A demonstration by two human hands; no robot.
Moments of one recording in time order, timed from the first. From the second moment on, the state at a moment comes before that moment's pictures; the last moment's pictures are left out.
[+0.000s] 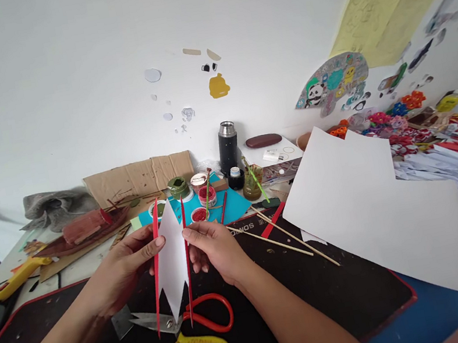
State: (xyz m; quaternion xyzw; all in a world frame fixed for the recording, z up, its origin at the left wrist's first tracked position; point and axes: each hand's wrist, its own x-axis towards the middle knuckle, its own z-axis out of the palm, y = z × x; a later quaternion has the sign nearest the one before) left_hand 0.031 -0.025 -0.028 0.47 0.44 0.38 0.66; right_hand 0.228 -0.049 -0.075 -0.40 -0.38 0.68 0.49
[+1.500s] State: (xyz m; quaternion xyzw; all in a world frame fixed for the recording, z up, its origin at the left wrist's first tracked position) left_hand 0.030 -0.023 -0.031 0.47 0.47 0.37 0.65; right_hand 0.225 -0.051 -0.075 -0.41 -0.38 0.66 0.50
